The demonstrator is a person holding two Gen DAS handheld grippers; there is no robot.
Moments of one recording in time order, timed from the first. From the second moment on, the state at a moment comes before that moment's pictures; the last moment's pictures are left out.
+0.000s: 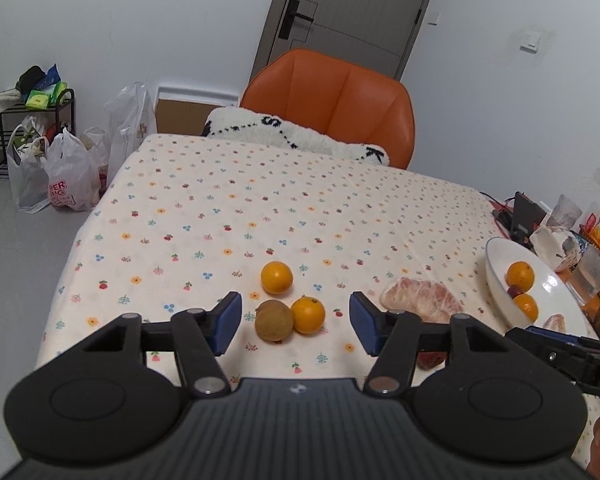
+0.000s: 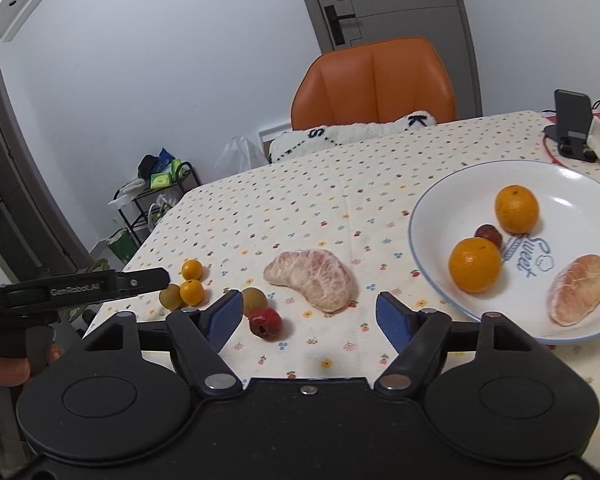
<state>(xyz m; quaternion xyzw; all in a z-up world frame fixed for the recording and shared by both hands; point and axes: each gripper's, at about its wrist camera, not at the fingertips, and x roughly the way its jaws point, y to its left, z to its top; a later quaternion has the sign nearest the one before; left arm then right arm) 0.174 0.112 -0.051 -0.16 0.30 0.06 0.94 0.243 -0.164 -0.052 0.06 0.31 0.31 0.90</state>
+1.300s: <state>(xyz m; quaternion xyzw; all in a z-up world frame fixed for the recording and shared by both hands) 0.177 0.124 -0.058 -0.17 0.30 0.05 0.94 0.275 -0.100 -0.075 0.04 0.34 0.37 0.86</state>
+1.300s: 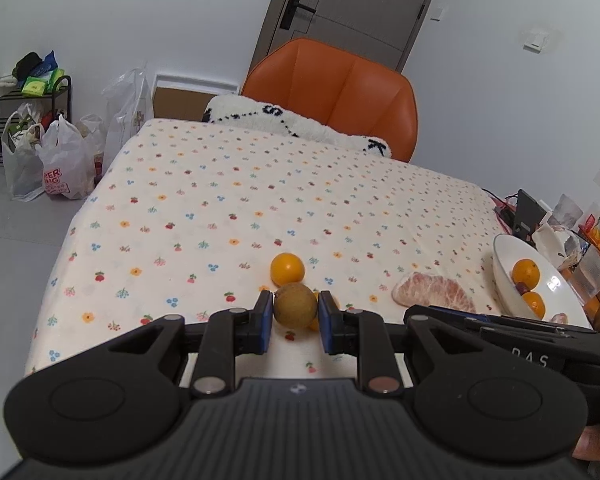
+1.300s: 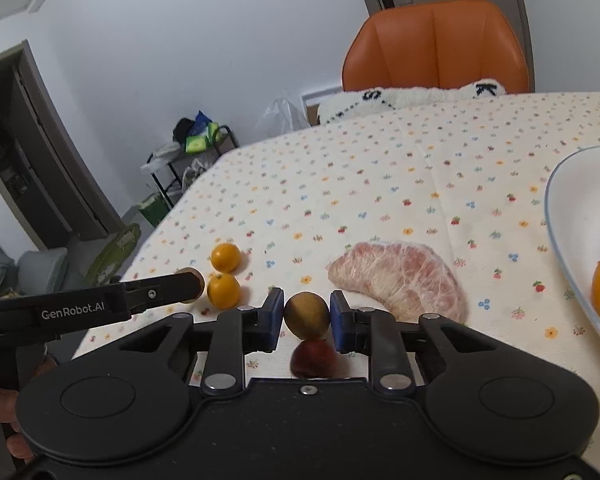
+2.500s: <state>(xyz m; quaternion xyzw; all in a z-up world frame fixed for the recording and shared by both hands) 0.206 0.001 -0.012 -0.12 0.28 -0.04 0.95 0.263 -0.242 -0.033 0.10 0.27 0.27 0.92</state>
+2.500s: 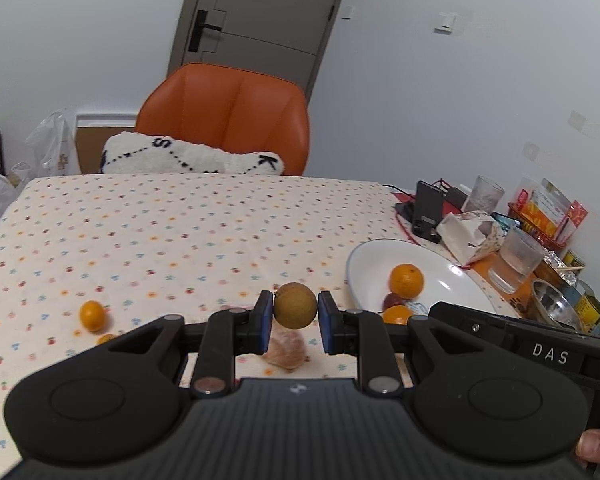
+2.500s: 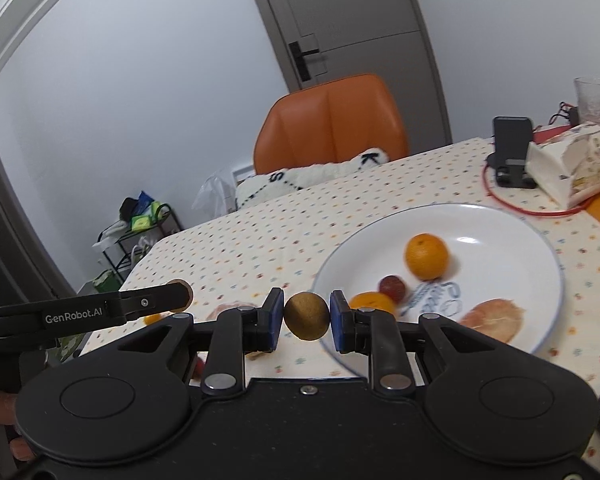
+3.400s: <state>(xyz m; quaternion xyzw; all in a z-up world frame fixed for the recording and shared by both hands) 0.249 -0.074 -0.022 -0.10 0.30 -0.09 0.94 0.283 -0.326 -0.047 0.15 0.27 0.20 0.93</state>
